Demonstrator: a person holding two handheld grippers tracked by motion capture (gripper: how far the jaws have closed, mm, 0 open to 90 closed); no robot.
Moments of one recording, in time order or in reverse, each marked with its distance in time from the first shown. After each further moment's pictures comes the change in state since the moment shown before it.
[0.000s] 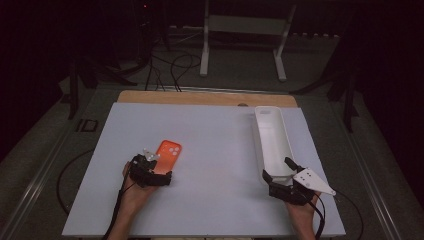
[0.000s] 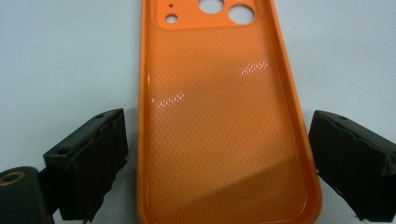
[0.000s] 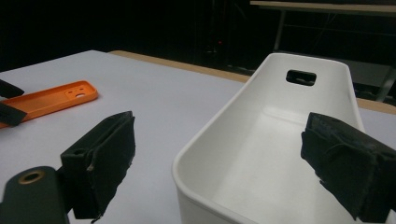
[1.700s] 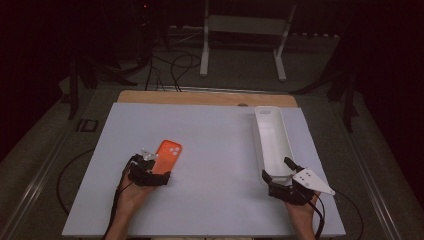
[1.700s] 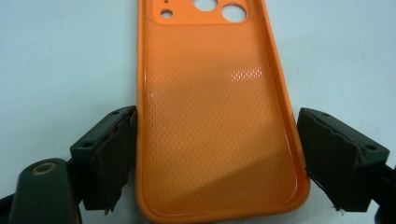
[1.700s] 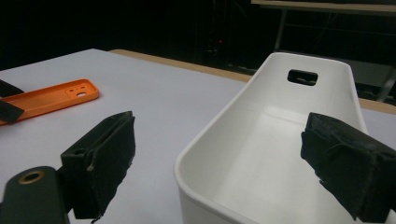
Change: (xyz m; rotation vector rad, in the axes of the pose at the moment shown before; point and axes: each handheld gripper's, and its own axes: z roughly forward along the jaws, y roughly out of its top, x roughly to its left) left arm 0.003 0.001 -0.007 -0.005 -0.031 -0.010; right arm 0.001 0.000 0.001 0.004 0.004 -0.003
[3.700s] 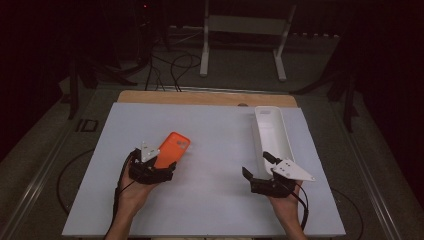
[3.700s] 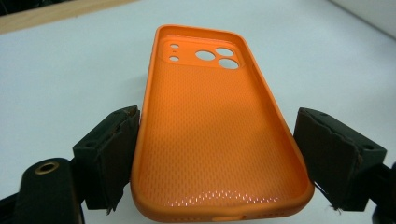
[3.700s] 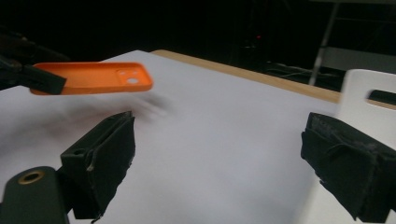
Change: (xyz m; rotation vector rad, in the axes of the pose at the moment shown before) left arm -0.031 0.029 -0.055 -0.237 -0.030 0.077; right arm 0.037 0.029 0.034 0.037 0.161 0.003
